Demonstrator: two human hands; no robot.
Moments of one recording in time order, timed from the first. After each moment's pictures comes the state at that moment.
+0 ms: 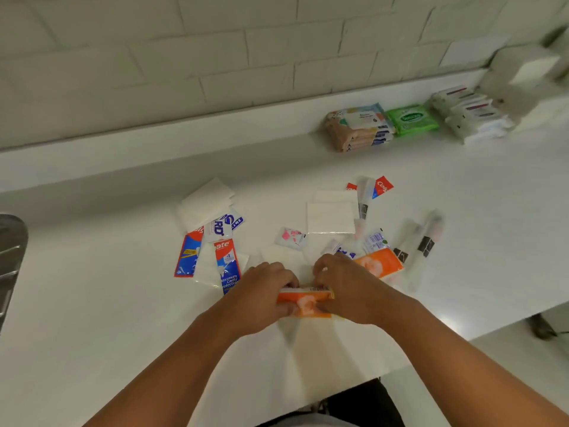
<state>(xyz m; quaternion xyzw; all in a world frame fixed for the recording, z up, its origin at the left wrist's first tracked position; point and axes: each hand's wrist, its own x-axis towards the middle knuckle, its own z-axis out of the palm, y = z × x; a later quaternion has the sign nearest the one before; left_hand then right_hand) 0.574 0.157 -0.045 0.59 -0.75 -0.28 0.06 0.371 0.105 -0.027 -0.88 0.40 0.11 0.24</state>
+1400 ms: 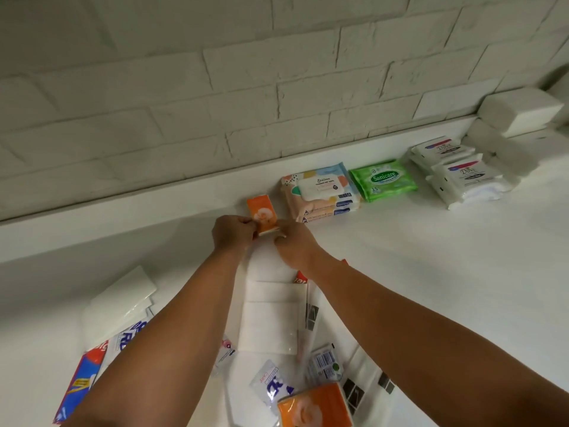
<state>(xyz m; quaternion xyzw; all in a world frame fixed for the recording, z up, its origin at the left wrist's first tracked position) 0.528 -0.186 -0.075 0.82 -0.36 -0.30 0.34 0.378 -0.186 -0.052 -0.70 0.53 -0.15 0.45</state>
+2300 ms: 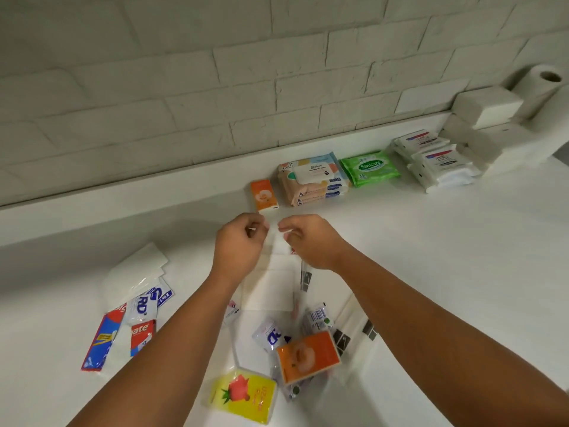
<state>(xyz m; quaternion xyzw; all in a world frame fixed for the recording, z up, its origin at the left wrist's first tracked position) 0.486 -0.069 -0.023 0.73 -0.50 -0.24 0.40 0.321 -0.112 0.003 -0.76 0.48 -0.15 0.41</state>
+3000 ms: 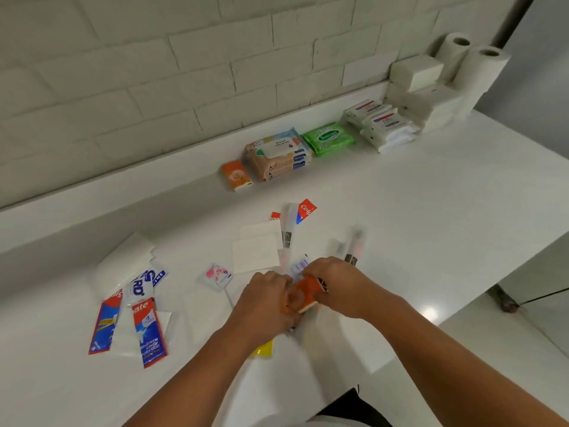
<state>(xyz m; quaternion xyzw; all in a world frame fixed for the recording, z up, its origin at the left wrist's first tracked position) 0.435 0.080 -0.051 0.61 -0.73 -0.29 0.05 0.244 0.047 -0.027 -0.81 0.52 0.00 0.29</state>
